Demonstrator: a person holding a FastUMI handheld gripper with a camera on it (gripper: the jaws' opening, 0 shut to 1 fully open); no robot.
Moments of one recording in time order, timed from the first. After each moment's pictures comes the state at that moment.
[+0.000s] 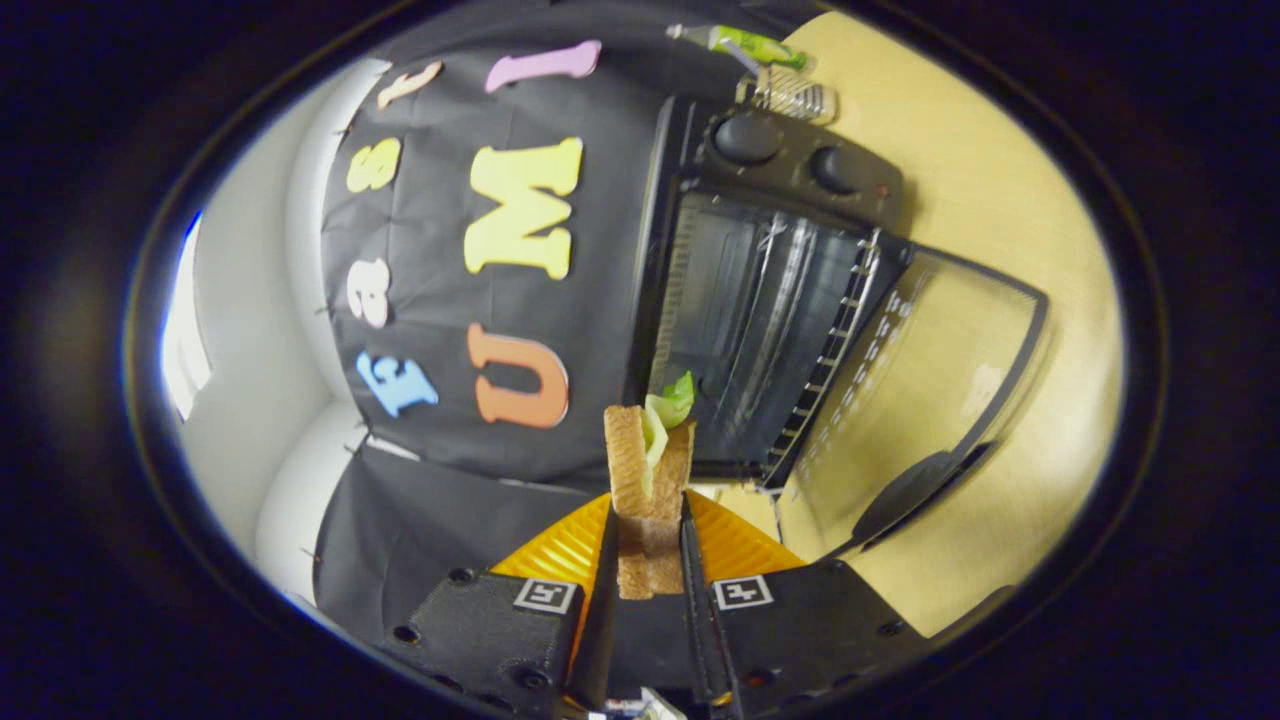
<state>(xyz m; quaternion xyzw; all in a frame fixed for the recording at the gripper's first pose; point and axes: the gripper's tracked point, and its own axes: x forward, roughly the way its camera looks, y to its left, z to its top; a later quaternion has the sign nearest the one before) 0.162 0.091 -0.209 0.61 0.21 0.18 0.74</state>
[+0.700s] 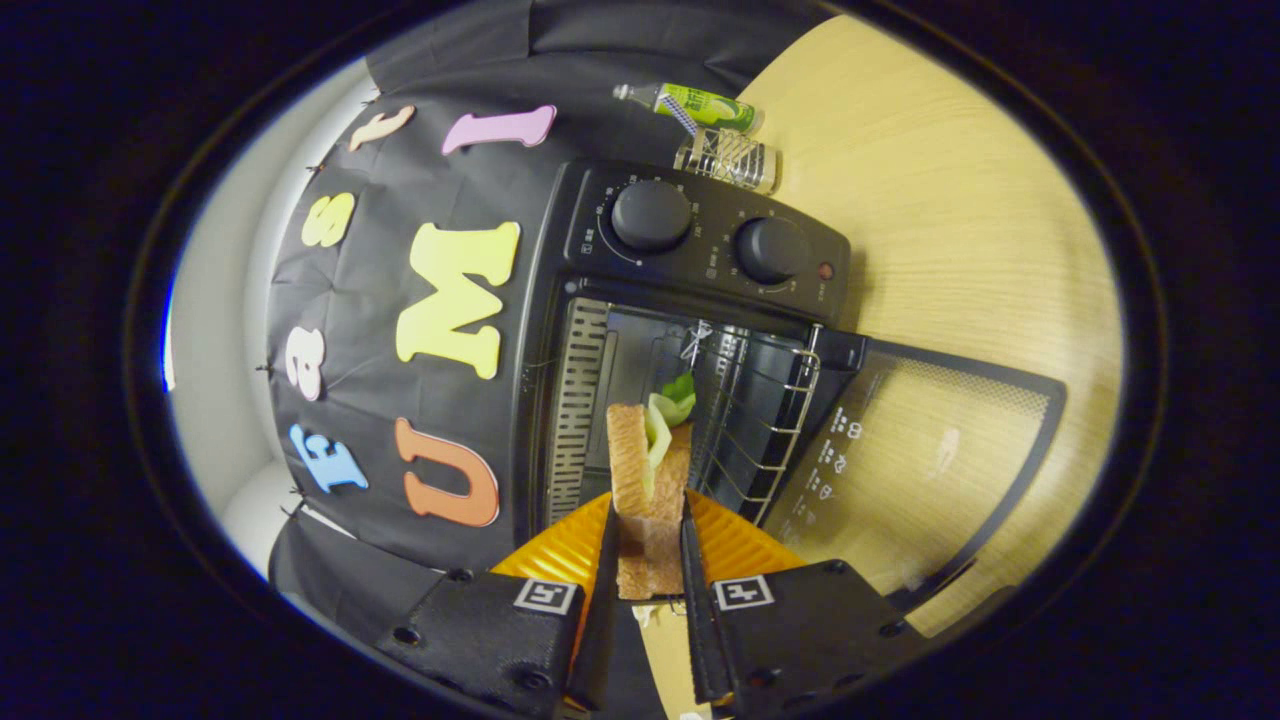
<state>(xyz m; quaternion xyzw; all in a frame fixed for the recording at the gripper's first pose) 0.257 0.071 -0.253 0.59 0.17 0.05 0.79</state>
